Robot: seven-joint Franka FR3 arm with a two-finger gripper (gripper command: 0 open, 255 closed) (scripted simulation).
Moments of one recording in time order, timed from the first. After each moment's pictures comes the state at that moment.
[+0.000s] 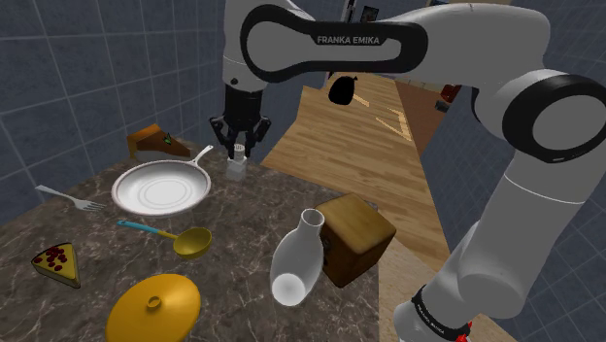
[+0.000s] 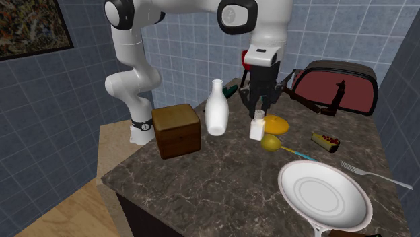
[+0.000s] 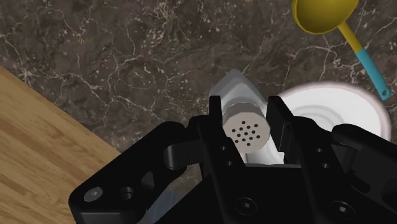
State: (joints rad) arm 0.18 0.17 0.39 -1.63 -0.07 1.79 0.75
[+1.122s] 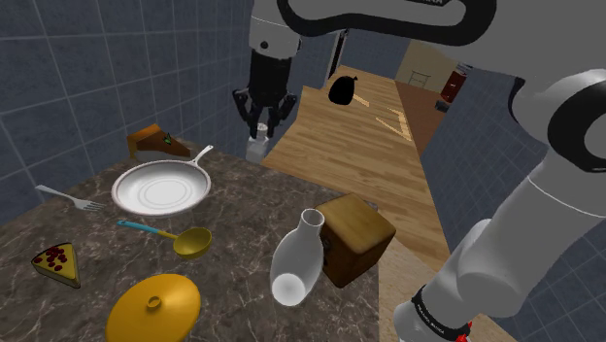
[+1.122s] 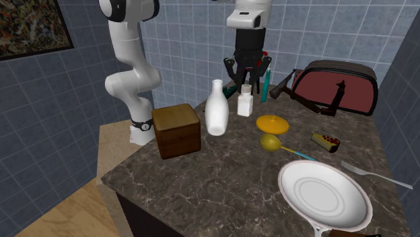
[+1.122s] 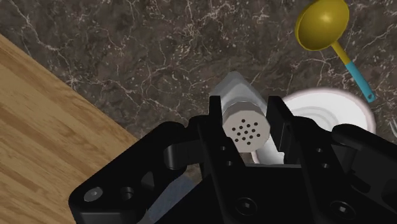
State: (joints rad) arm 0.16 0.01 0.38 -1.63 0.00 1.64 0.71
